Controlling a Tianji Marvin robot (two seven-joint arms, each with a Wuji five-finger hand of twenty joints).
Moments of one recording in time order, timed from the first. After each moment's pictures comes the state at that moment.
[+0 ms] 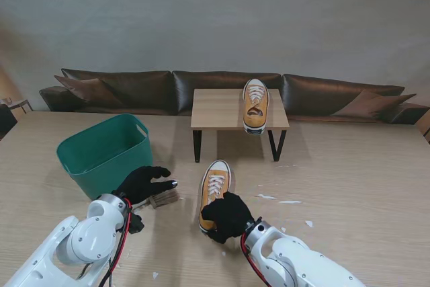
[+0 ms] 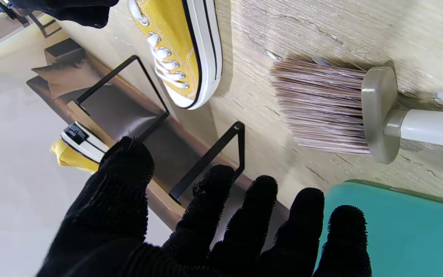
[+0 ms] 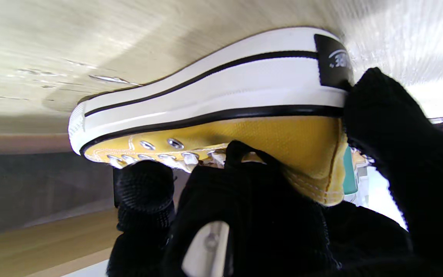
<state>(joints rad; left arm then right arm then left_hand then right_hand) 1.66 -1.10 -1.28 -1.73 0.45 0.13 -0.06 -1.30 -1.11 0.61 -1.29 -1.01 -0.10 -0.47 0.84 -0.28 0.23 -0.07 0.70 0.31 0.16 0.37 0.70 0.42 0.10 0.33 0.43 0.45 0.17 0.38 0.16 0.43 0.23 0.62 0.38 -0.85 1.16 -0.28 0.96 -0.13 1.20 1.08 1.09 -0.07 1.21 1.19 1.34 -0.17 1.61 0.88 0.65 0.11 1.68 0.72</state>
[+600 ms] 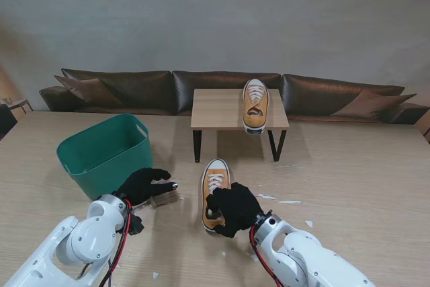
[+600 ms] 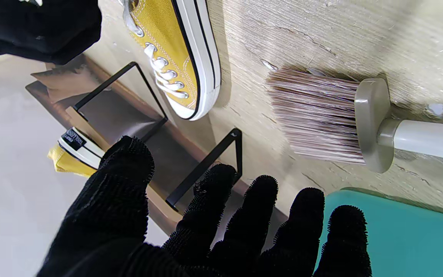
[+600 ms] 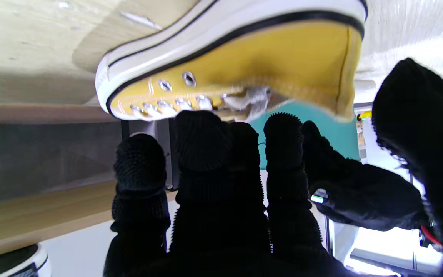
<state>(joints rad) 1.66 -1.10 -1.28 -1.73 0.44 0.13 -0.08 -1.39 -1.09 0.77 -1.38 -1.06 -0.18 -0.45 0.84 -0.28 0.23 -0.07 0.71 0.31 0.16 0.37 0.71 0.42 0.10 0.33 0.43 0.45 0.17 0.38 0.16 0.43 0.23 0.62 0.26 -0.98 1.22 -0.24 0.74 -0.04 0.98 0.82 0.81 0.00 0.92 0.85 1.13 -0.01 1.10 0.74 0.65 0.21 1.40 0.75</state>
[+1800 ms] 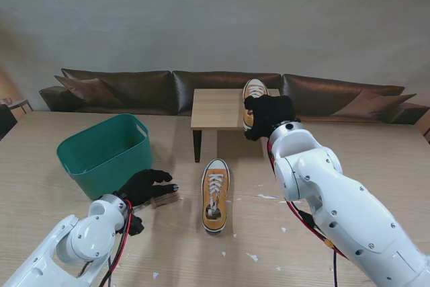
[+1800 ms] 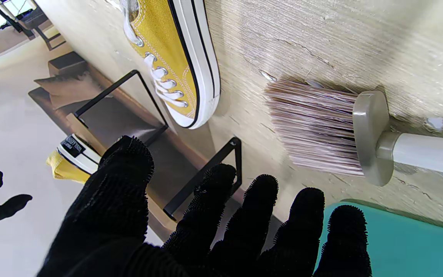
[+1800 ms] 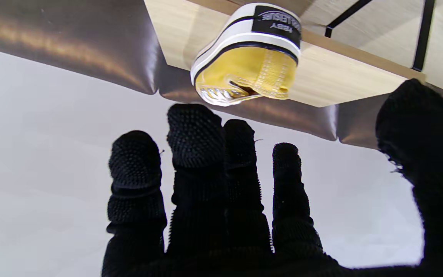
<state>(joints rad) 1.65 -1.10 -1.28 -1.70 0.42 0.12 -0.11 -1.15 -1.07 0.93 -1.76 -1.25 0.39 0.30 0.84 -0.28 0.22 -0.07 0.71 0.32 0.16 0.37 0.72 0.42 0.10 0.33 0.43 0.45 0.17 0.38 0.16 0.43 0.23 0.62 0.29 -0.75 0.98 -0.16 0.44 -0.08 0.53 0.55 0.81 0.03 0.85 0.82 1.15 0.04 1.06 0.74 0.65 0.25 1.37 0.75</state>
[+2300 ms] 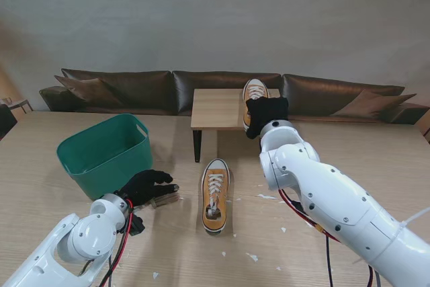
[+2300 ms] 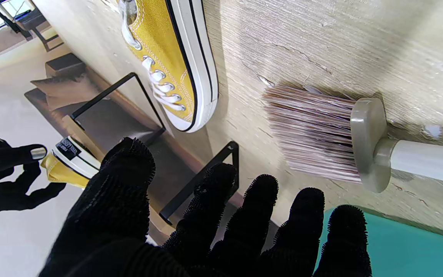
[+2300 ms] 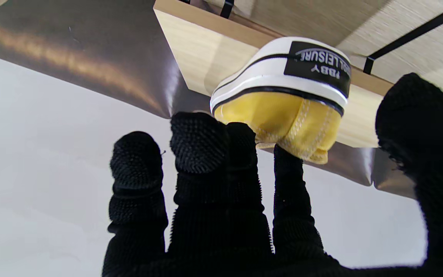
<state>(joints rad) 1.64 -1.10 -1.27 -1.70 0.41 0.14 -0.12 -0.95 -1.08 0.70 -1.52 -1.22 0.56 0.27 0.85 -0.27 0.22 -0.07 0.72 0.32 0.16 0.38 0.72 0.42 0.10 0.33 0.43 0.45 0.17 0.38 0.16 0.43 0.23 0.62 0.29 -0.80 1.02 -0.16 0.47 -0.10 0.55 0.55 0.81 0.02 0.90 0.88 1.15 0.01 1.12 0.75 0.65 0.24 1.38 0.75</state>
